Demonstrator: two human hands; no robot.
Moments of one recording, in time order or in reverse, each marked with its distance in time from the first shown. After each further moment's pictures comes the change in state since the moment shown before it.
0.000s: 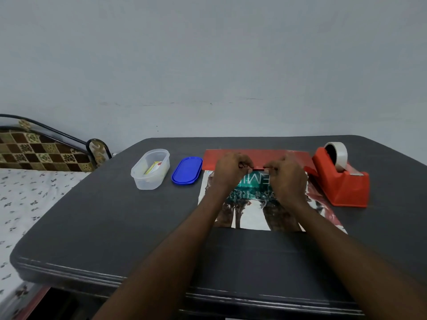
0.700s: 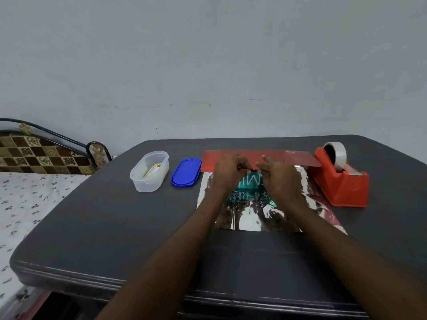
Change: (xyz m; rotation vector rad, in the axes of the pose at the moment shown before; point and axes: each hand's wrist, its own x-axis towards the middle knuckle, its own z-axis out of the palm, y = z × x) left_hand 0.000 0.001 0.001 0.018 0.022 -0.005; right_hand -0.003 -0.011 -0.005 -0.013 -0.025 -0.207
